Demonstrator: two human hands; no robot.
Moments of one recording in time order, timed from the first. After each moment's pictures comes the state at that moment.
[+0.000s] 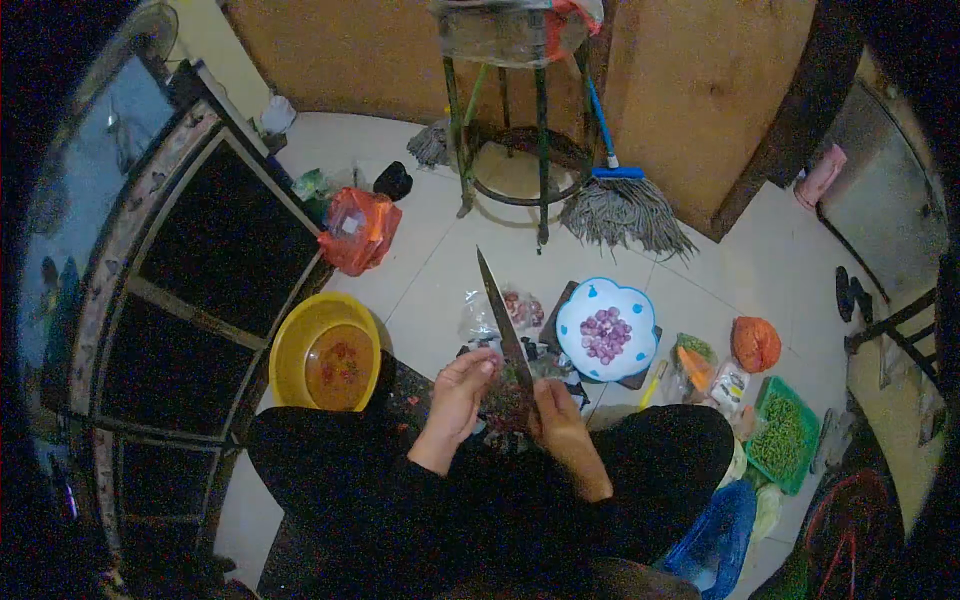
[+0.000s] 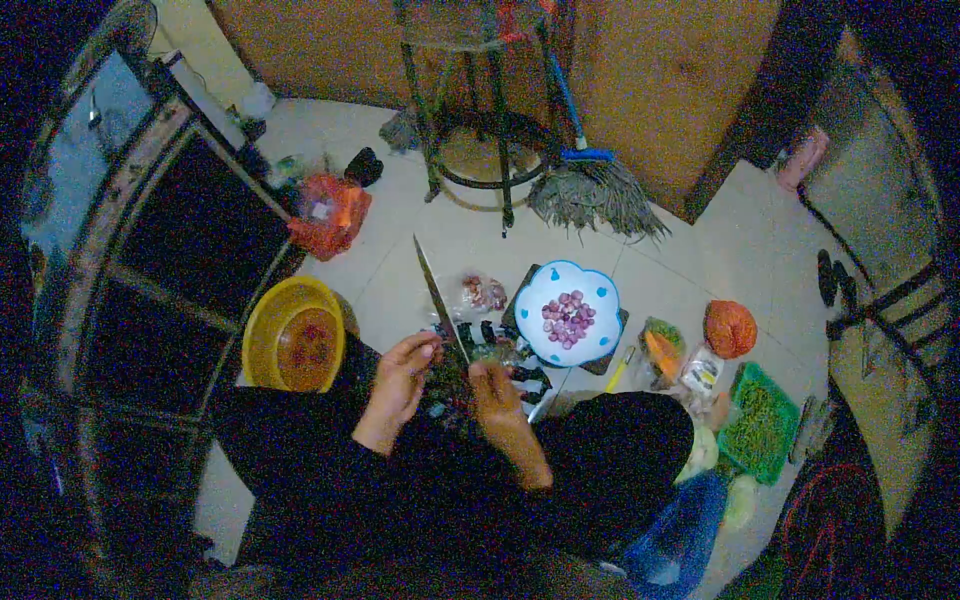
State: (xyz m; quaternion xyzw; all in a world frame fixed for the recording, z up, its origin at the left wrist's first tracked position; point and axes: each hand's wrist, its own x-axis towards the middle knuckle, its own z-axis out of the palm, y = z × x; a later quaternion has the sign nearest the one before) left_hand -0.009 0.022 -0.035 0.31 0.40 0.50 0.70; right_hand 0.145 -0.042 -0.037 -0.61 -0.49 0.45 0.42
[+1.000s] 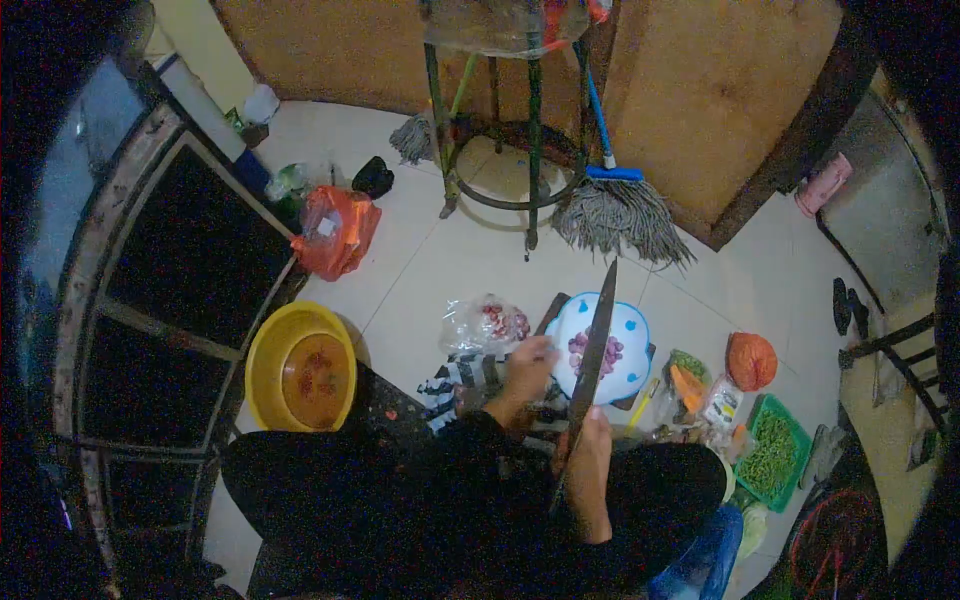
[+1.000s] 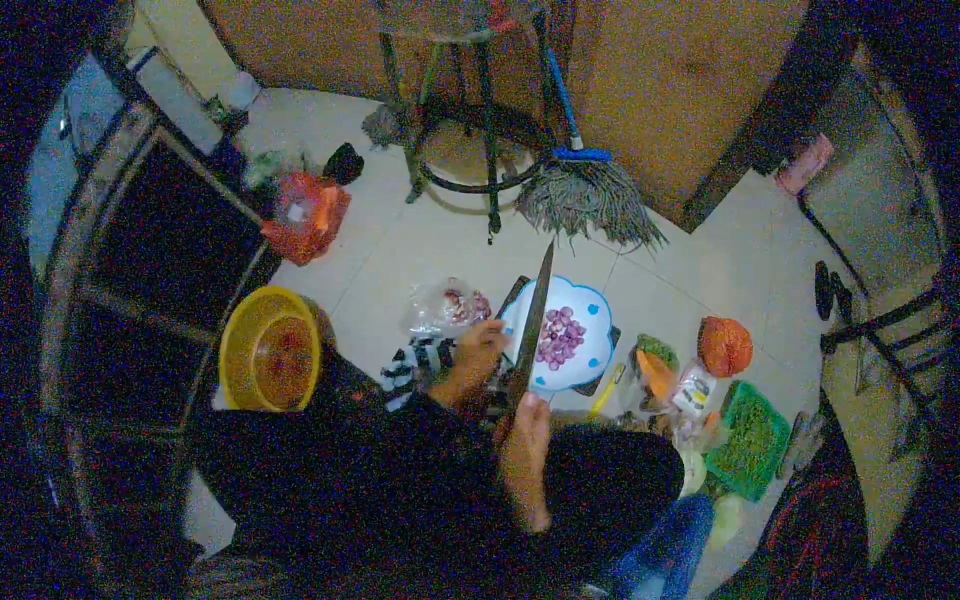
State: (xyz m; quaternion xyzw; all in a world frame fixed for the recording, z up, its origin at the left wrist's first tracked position) left_hand 0.117 0.109 -0.181 0.55 0.47 0.43 0.54; right_hand 0.176 -0.024 -0.009 -0.63 -0.19 0.50 0.56
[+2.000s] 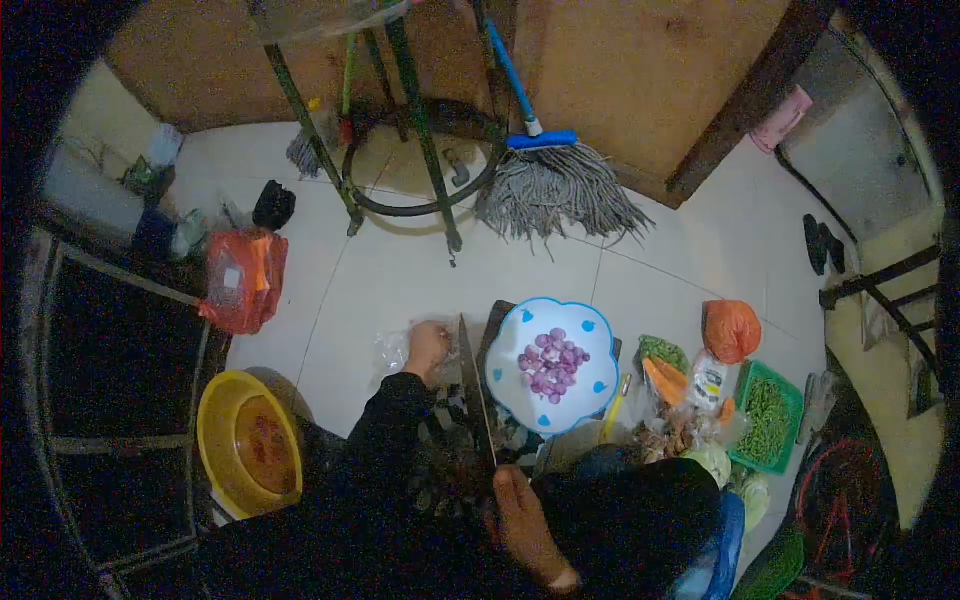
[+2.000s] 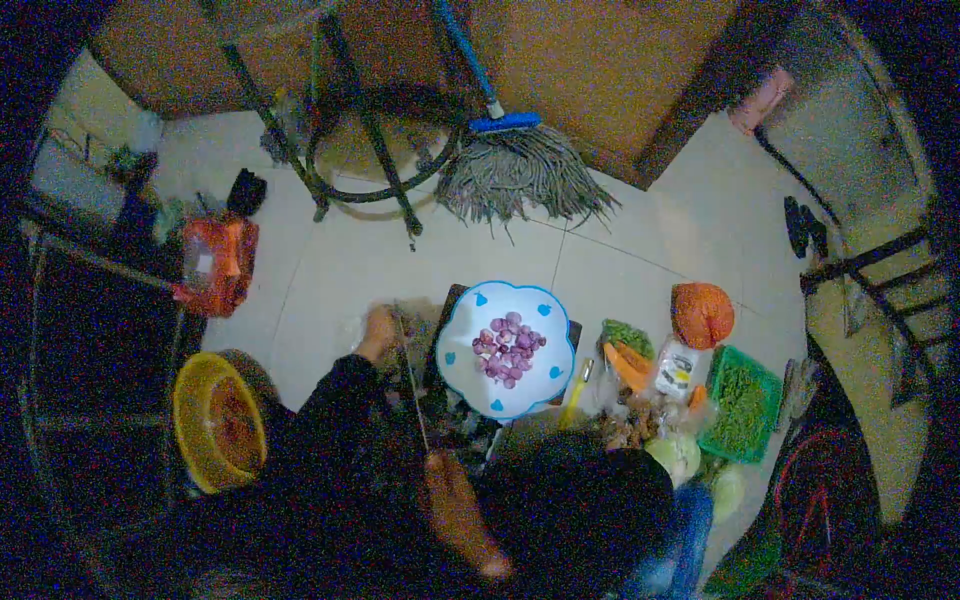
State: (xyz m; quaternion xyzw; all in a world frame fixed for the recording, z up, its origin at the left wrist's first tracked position) left_hand 0.067 0.280 -0.343 0.73 0.54 0.13 0.39; right_hand 0.160 -0.012 -0.060 -0.69 -0.22 0.54 0.43
